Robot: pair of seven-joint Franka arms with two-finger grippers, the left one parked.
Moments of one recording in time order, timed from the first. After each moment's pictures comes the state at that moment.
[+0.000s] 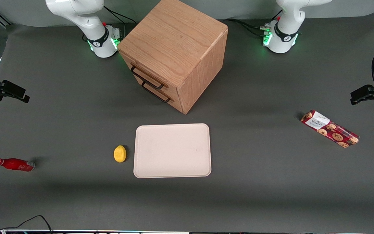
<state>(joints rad) 0.08 0.02 -0.14 -1.53 0.02 1.55 0.06</state>
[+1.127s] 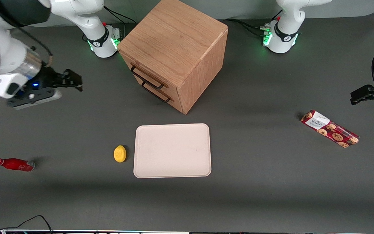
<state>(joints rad) 0.07 0.02 0.18 -1.61 0.06 1.54 -0.06</state>
